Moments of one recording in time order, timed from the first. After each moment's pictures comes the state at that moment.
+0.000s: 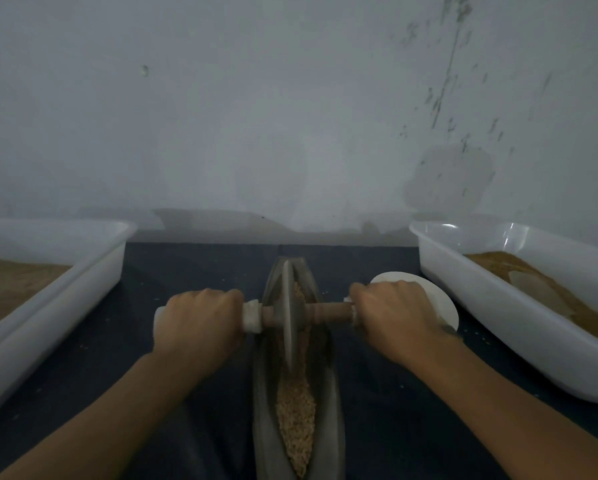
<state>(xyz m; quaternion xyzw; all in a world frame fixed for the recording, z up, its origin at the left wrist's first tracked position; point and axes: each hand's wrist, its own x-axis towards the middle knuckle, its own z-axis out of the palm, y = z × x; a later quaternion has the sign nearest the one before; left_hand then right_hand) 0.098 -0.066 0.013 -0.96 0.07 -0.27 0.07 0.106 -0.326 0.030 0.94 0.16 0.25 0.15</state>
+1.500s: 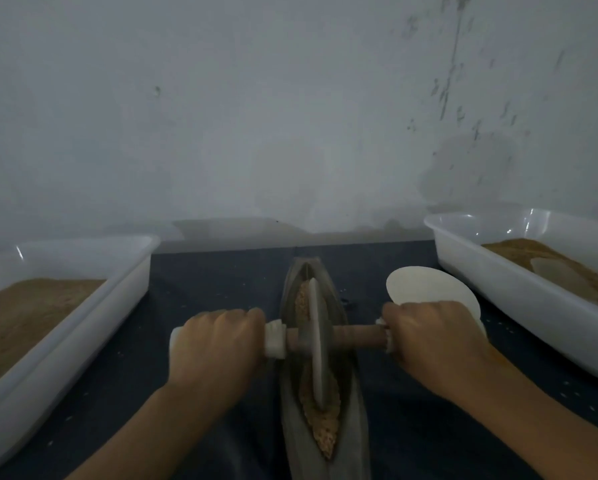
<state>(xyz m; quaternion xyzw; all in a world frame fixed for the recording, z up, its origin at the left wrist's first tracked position) 0.063 -0.064 0.014 -0.94 0.15 -0.29 0.08 0.063 -0.334 0.022 0.94 0.19 0.27 0.10</state>
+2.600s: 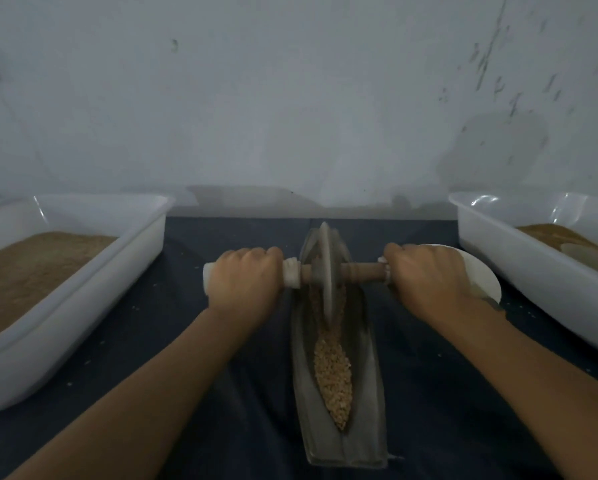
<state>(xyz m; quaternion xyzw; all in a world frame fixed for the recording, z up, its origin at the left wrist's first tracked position) 0.107 -0.075 0.011 -0.93 0.10 -0.34 0.08 0.122 -0.324 0.020 0.93 0.16 0.32 0.13</state>
